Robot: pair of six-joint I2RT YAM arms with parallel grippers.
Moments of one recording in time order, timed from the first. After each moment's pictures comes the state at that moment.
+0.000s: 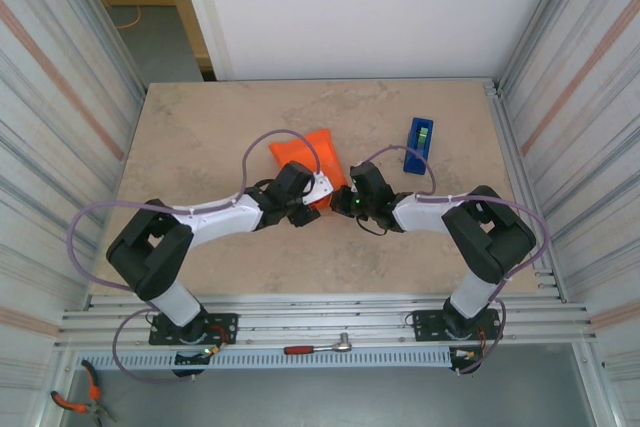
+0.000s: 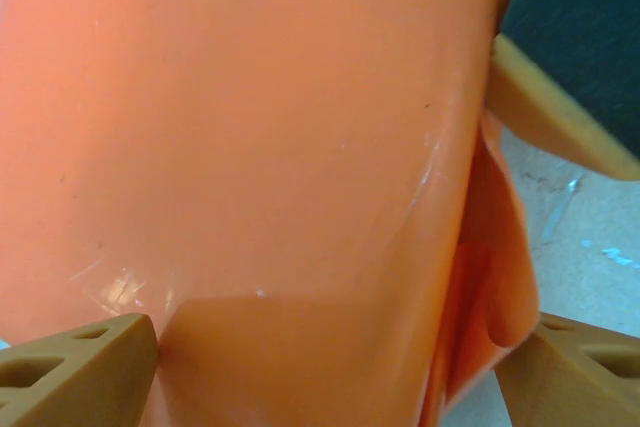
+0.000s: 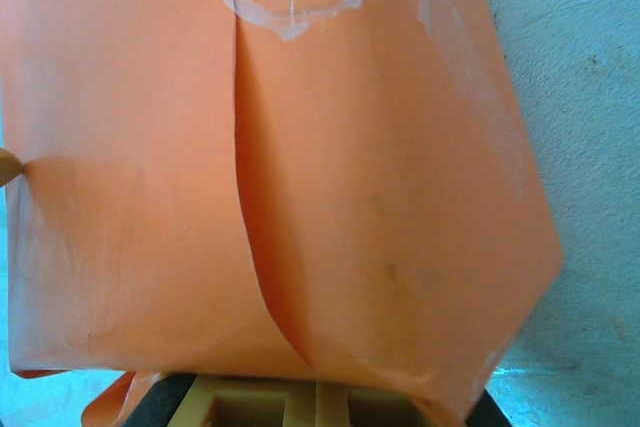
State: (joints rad) left arm -0.76 1.62 0.89 -0.13 -0.21 0.47; right arm 0.67 1.69 0.75 0.20 -0.17 0.90
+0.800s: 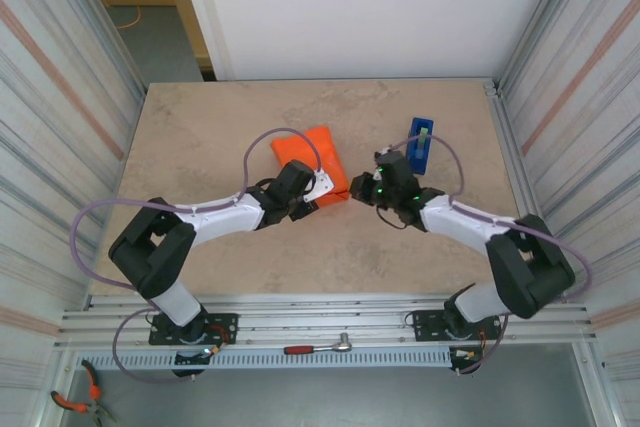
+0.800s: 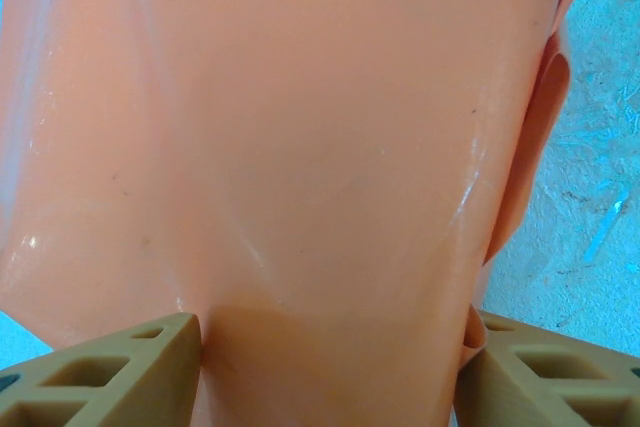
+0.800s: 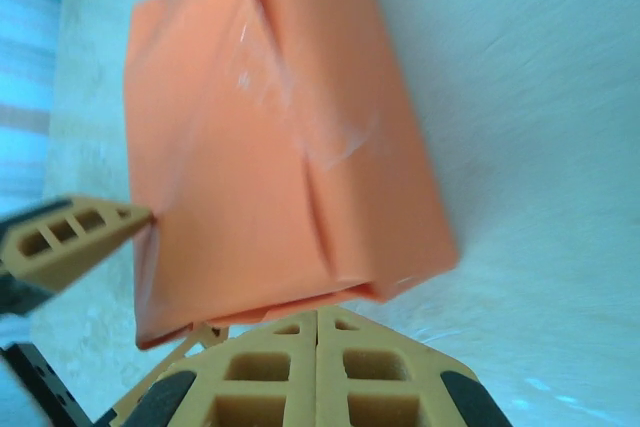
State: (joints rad) left arm -0.76 1.63 0.90 -0.11 -0.25 0.47; right arm 0.52 1.41 0.72 0.03 -0.16 0.85
